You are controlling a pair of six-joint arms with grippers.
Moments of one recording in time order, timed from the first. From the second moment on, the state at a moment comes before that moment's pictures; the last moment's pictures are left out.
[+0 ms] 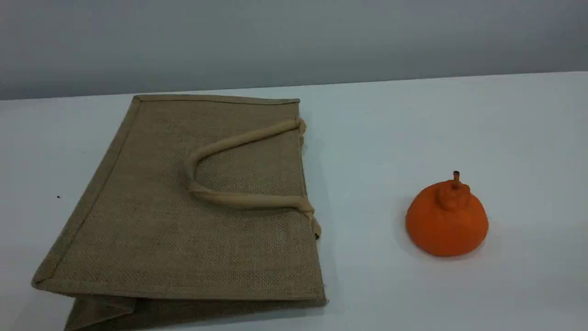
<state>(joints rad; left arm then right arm) -0.06 0.00 -0.50 -0.03 1.08 -0.01 -0.01 0.00 -0.51 0.06 1.06 0.02</state>
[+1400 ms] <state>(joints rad) -0.14 1.46 -0.77 -0.19 0.34 -0.06 -0.01 1.16 -0.54 0.82 0.35 -0.56</state>
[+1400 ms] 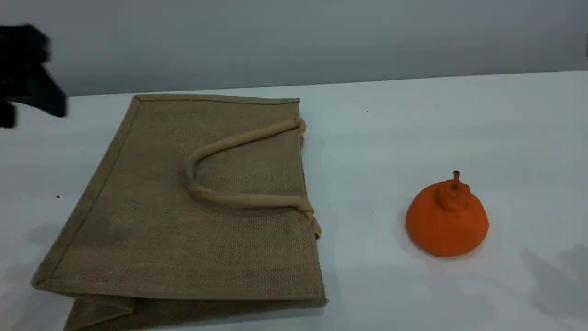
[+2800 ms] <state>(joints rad) -0.29 2.12 -1.14 -0.19 0.28 -0.15 -0.01 1.27 -0.54 1.28 0.33 -1.01</state>
